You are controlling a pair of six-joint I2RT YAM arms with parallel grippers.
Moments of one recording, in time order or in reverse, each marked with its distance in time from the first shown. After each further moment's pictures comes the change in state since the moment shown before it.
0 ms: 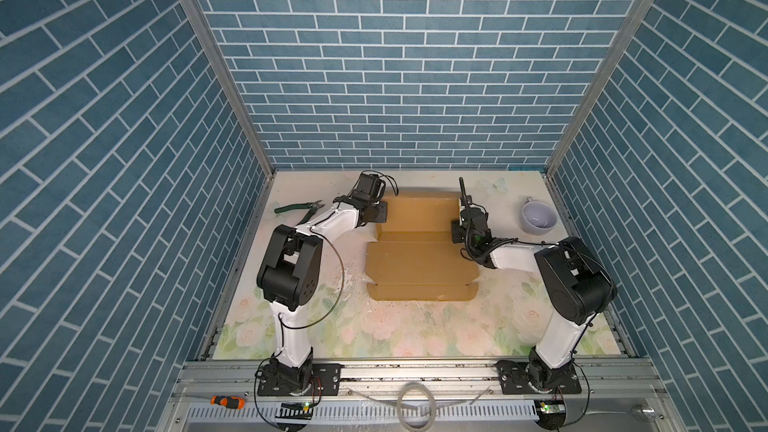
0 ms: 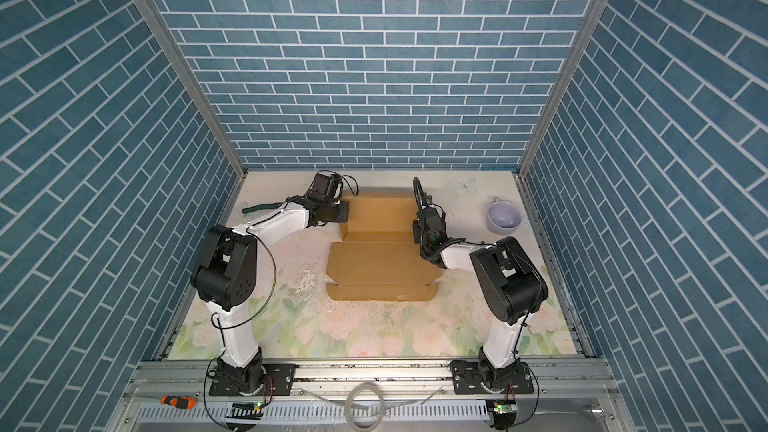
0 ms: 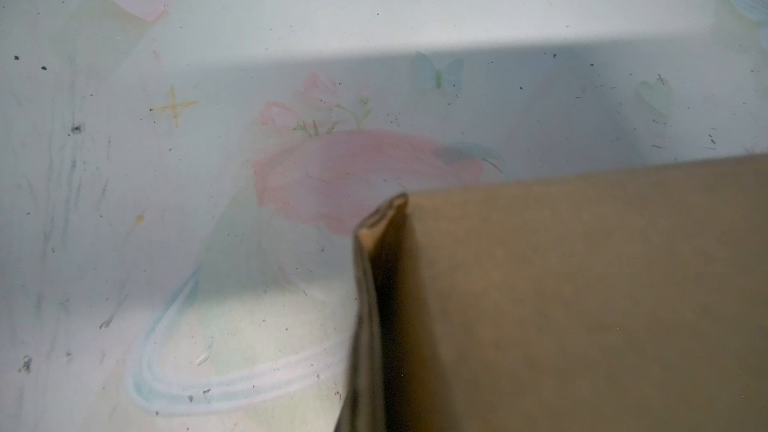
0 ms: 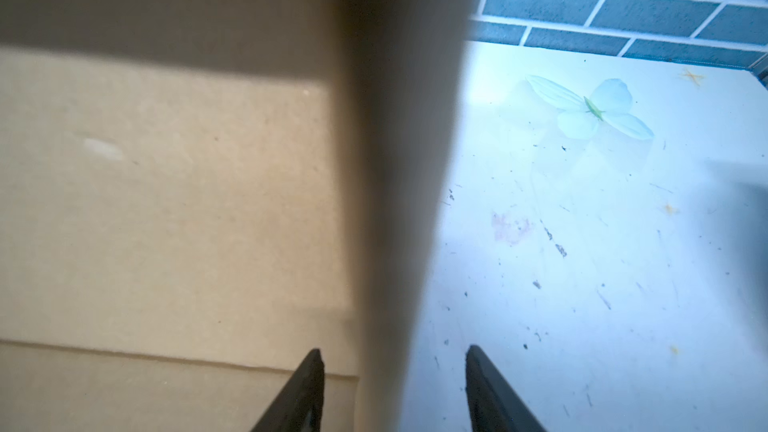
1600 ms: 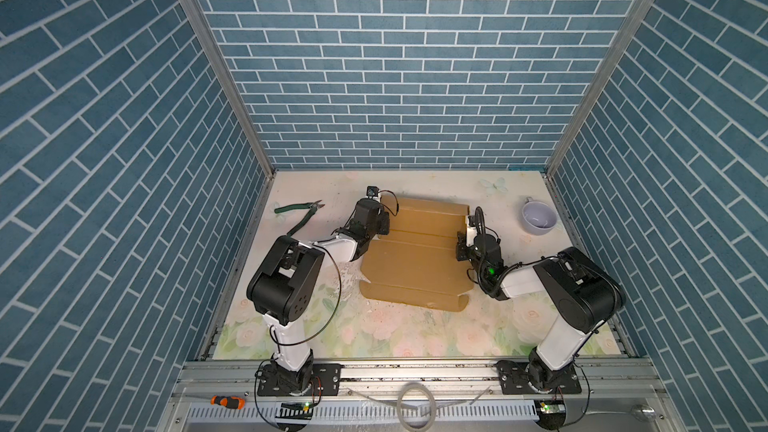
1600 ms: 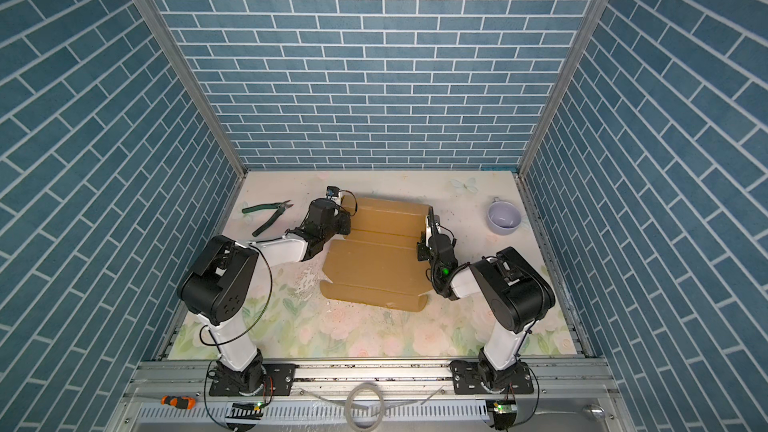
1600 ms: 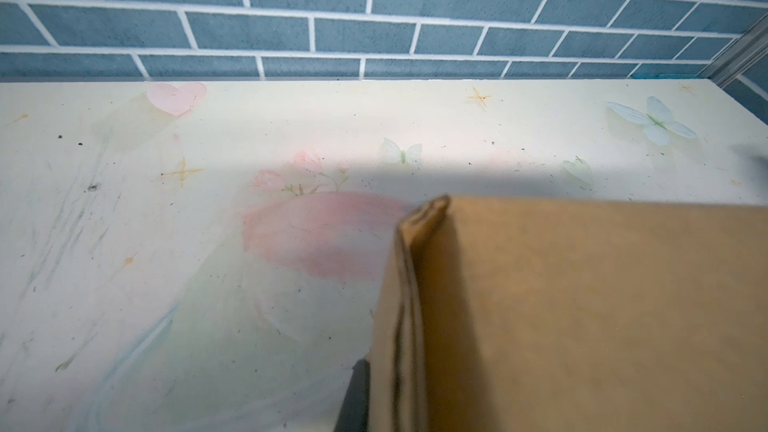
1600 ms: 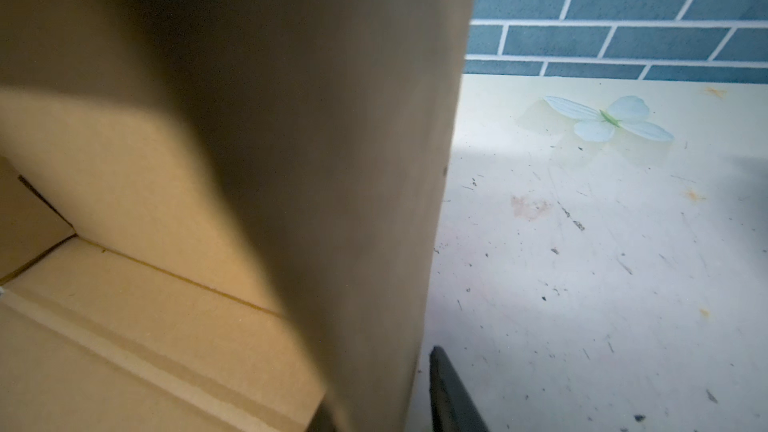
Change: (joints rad) left arm -0.060 -0.110 -0.450 0.690 -0.089 -0.020; right arm 0.011 -0.051 -0.324 0.473 -0.091 -0.013
